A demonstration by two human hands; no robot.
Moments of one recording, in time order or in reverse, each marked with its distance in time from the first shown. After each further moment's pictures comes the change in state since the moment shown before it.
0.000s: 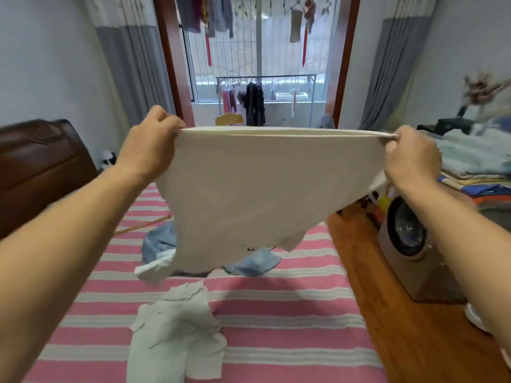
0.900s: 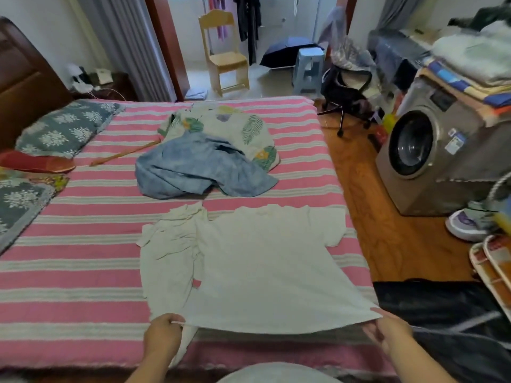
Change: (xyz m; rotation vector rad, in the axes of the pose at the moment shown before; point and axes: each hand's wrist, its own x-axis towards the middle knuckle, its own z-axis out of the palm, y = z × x) left_hand -0.508 0.051 0.157 -0.392 -0.787 -1.345; right_hand -0.430 0.227 0.111 0.425 -0.570 1.547
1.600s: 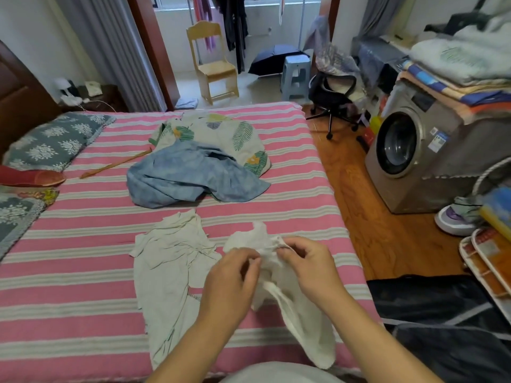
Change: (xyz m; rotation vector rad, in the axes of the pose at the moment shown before) left_hand -0.153 0.184 -0.016 -0.038 -0.083 1.039; right_hand -0.212 -0.077 0.076 -0.160 -0.660 -1.034
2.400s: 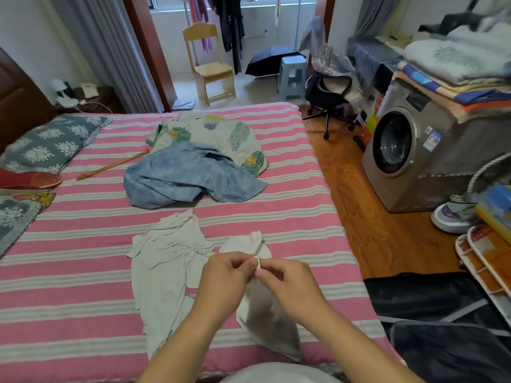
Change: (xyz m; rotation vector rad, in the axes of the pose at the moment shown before) left_hand 0.008 0.022 -0.011 -0.313 -0.148 -0.431; right_hand -0.025 0.013 0.018 -0.248 -0.174 0.018
